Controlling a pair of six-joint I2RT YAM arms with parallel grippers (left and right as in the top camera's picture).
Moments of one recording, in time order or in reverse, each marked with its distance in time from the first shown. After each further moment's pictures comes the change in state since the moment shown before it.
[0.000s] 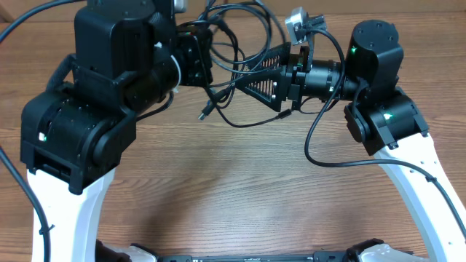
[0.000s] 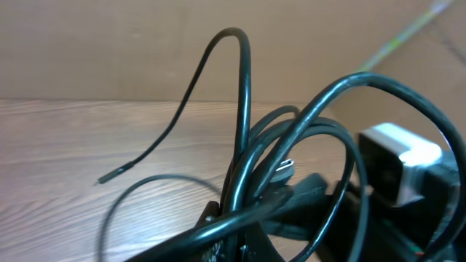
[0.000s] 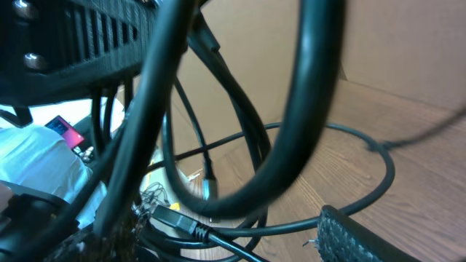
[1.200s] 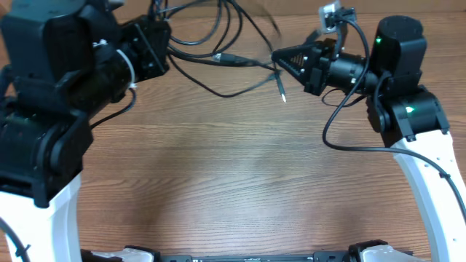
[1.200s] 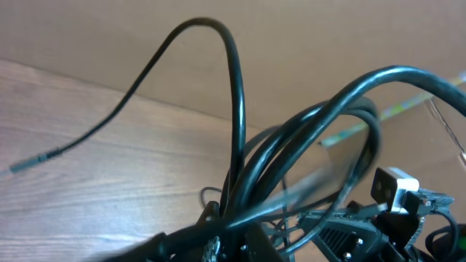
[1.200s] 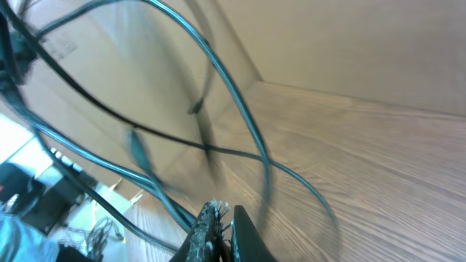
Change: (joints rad) left arm 0.231 -0.061 -0.002 -0.034 0.091 -0.143; right arm -0.171 -0.001 0.000 -0.161 0.129 -0.071
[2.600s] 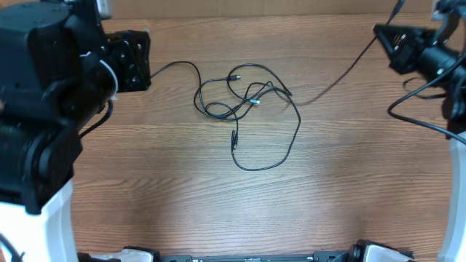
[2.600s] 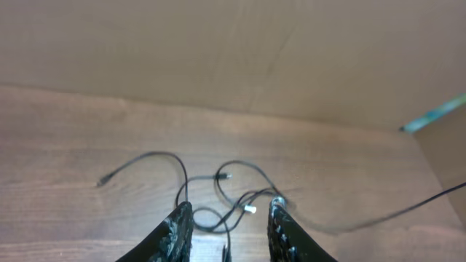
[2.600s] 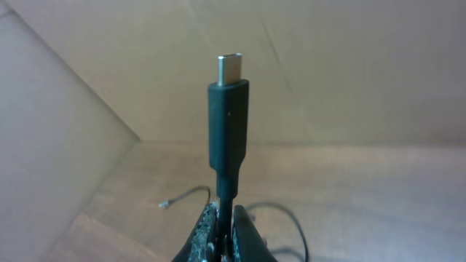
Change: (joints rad) left arm 0.032 -0.006 0.002 -0.105 -0.122 0.262; right arm -0.446 -0.003 0.093 -0.113 0.035 -0.115
